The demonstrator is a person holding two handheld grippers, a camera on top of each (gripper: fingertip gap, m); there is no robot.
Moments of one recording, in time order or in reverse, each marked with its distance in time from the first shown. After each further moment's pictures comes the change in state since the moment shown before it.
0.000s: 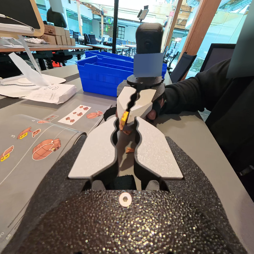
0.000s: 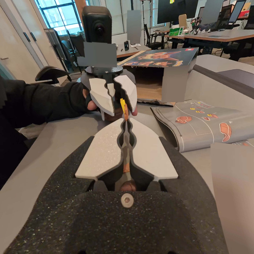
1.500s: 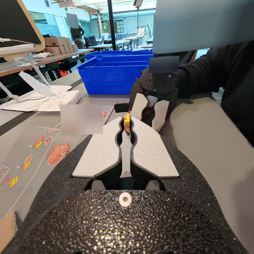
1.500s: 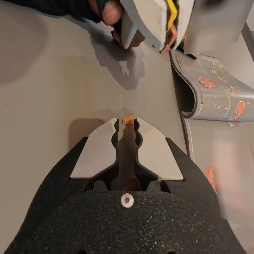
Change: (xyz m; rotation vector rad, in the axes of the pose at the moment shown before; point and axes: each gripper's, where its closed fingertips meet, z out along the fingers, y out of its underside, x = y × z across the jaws) left arm 0.001 0.005 -0.001 -0.040 -0.024 0.190; right arm -0.006 0.082 -0.018 -0.533 0.059 -0.372
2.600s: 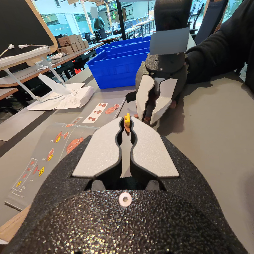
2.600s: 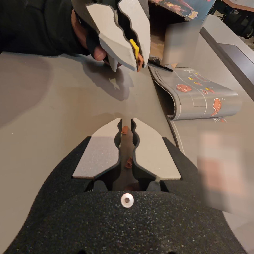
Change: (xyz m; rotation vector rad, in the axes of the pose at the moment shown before) left arm -0.013 0.010 -0.004 -0.066 -0.090 0.123; right arm 0.017 -0.017 -0.015 0.166 0.058 0.131
